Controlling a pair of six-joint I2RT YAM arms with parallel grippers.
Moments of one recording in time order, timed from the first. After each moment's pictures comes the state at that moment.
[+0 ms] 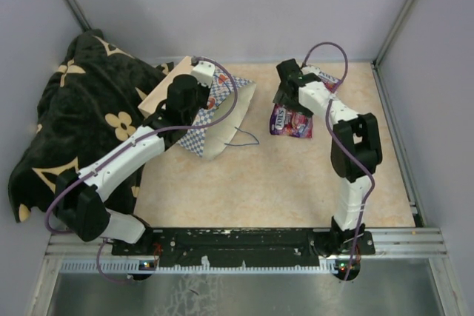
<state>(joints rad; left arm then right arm) -0.61 1.42 1.18 0.00 -0.42 0.15 0.36 1.98 1.65 -0.81 0.46 0.89</state>
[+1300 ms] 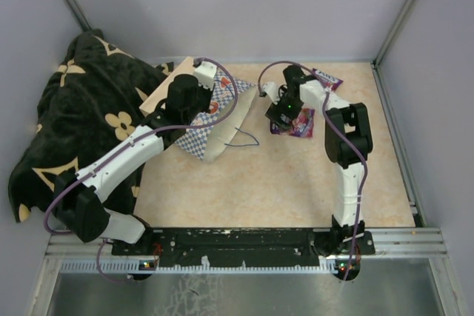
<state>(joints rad) -0.61 1.41 1.20 -0.09 -0.31 0.10 0.28 2.14 1.70 -0.81 -0.24 -0.80</state>
